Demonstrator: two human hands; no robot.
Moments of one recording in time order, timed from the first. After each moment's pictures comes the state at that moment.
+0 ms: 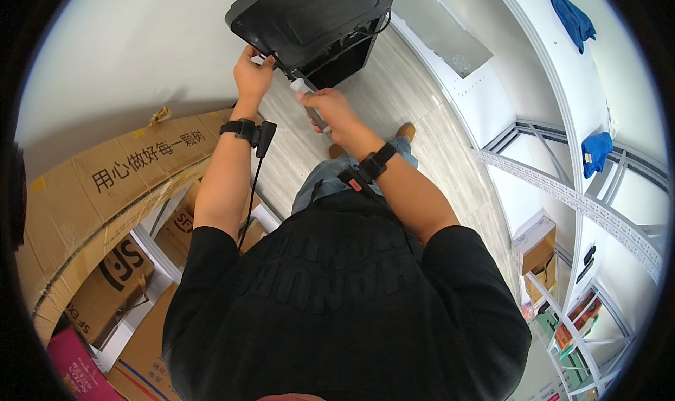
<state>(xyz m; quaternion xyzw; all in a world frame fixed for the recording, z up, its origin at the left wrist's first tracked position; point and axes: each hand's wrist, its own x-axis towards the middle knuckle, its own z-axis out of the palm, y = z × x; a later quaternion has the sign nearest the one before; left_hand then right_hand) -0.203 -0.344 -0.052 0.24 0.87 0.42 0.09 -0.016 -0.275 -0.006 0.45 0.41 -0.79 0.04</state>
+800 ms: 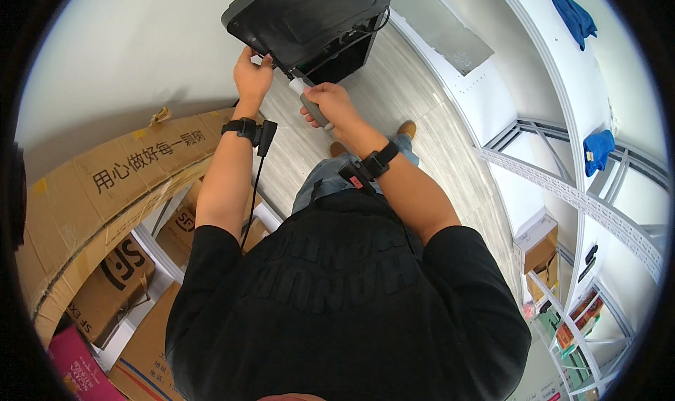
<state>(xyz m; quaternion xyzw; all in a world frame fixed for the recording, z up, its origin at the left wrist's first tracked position) -0.198 -0.343 -0.057 0.26 0.88 0.40 0.06 -0.015 -0.270 -0.007 0.43 0.39 -0.82 0.02</state>
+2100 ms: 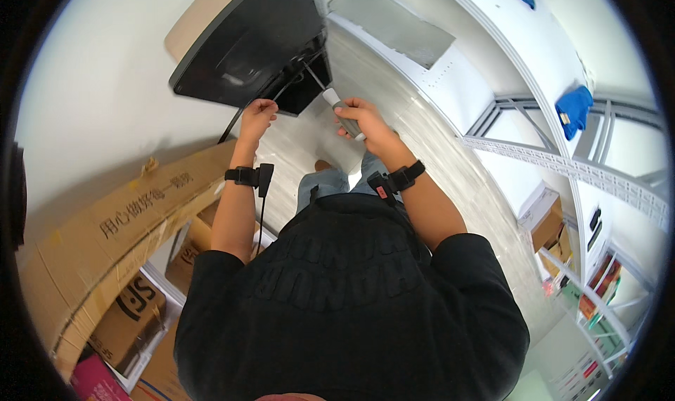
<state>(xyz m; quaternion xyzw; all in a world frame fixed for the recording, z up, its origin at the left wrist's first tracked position) -0.114 -0.302 -0.069 0.18 0.76 0.45 0.43 0.129 -0.172 0.001 0.42 0.36 -0.83 -0.08</state>
